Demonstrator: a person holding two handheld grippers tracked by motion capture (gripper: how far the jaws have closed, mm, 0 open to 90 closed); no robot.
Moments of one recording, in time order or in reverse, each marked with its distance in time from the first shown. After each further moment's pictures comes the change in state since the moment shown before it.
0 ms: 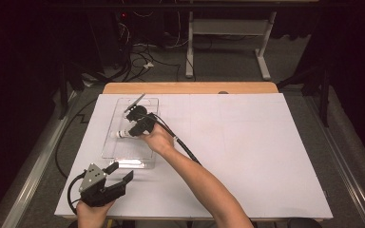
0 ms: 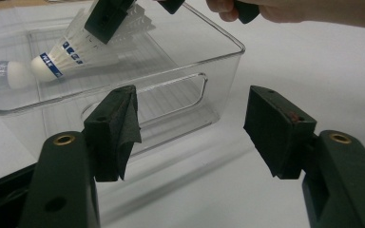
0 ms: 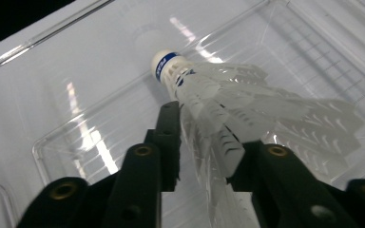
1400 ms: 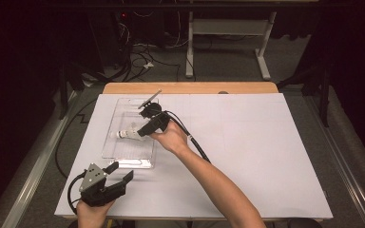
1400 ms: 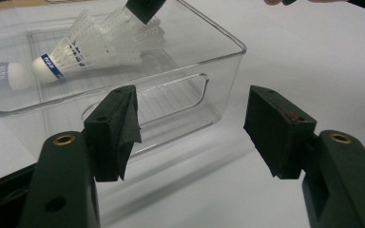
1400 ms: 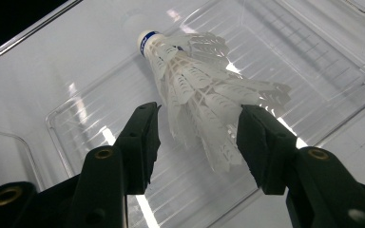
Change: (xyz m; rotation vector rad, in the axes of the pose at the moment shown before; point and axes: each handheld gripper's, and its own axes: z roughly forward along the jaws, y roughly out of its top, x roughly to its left) left arm 0.000 0.000 0.001 0.001 0.002 0.001; right arm -0.021 -0.021 -0.035 -0.011 0.030 0.064
